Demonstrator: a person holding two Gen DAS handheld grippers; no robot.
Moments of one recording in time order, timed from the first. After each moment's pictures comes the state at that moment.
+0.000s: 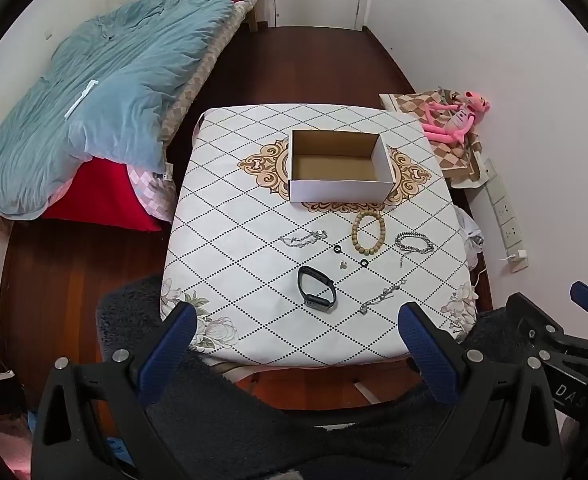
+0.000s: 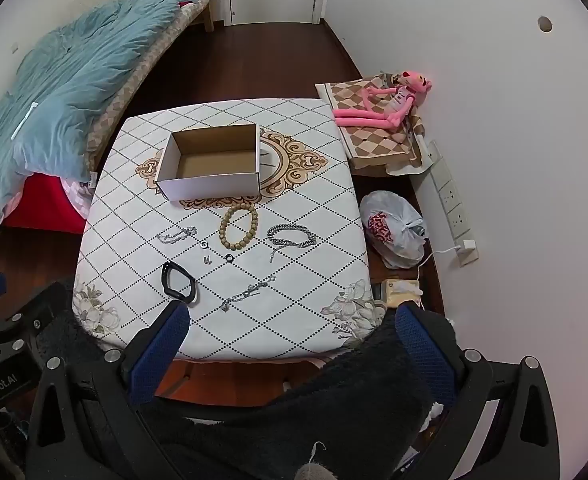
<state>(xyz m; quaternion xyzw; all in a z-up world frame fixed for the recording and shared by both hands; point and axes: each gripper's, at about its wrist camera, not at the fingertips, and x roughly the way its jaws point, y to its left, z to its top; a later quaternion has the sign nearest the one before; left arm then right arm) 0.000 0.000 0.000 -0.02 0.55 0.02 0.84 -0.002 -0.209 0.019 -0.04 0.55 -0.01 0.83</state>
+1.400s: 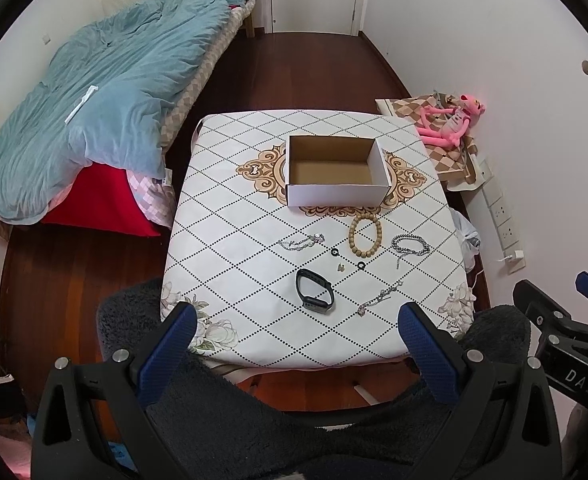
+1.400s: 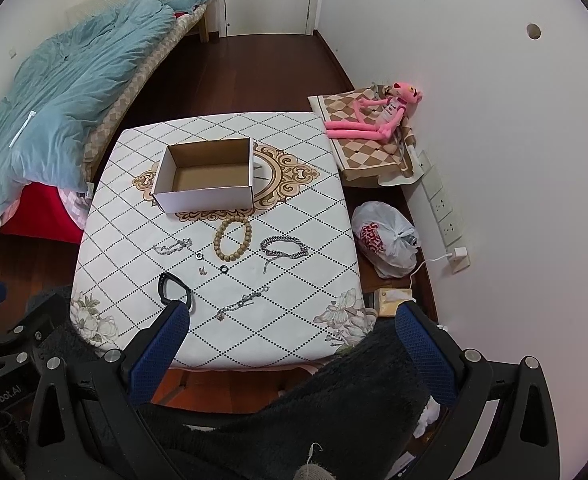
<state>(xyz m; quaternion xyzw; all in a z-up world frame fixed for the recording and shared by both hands) -0.005 -0.002 0.007 -0.03 0.54 0.01 0.84 -0.005 -0.211 0.032 -0.04 0.53 -0.02 0.85</state>
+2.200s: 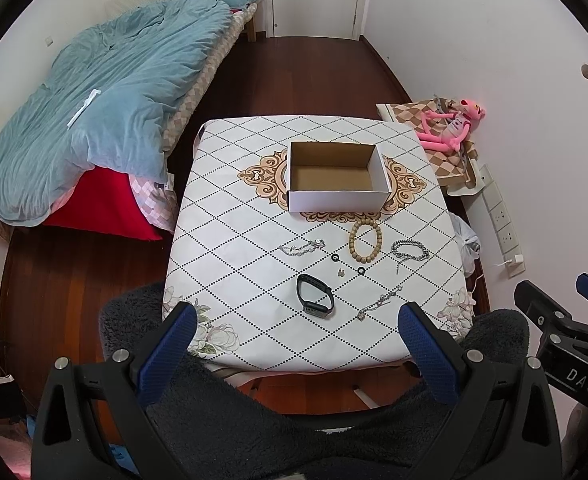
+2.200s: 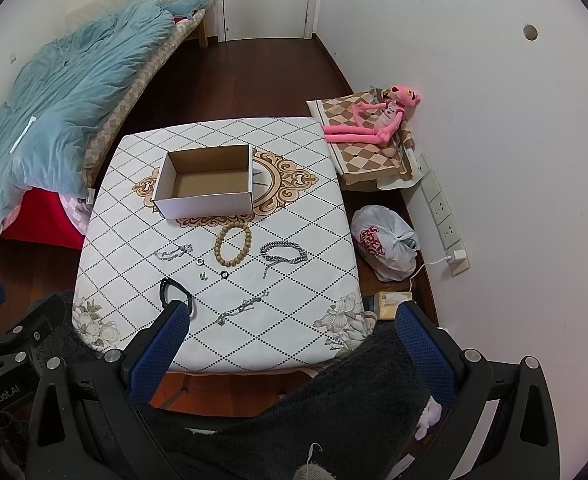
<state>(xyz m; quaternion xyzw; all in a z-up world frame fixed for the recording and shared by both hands) -0.006 0.001 0.013 -0.03 0.53 0.01 0.85 -0.007 -0.212 0.037 -0.04 0.52 -0.02 0.85</state>
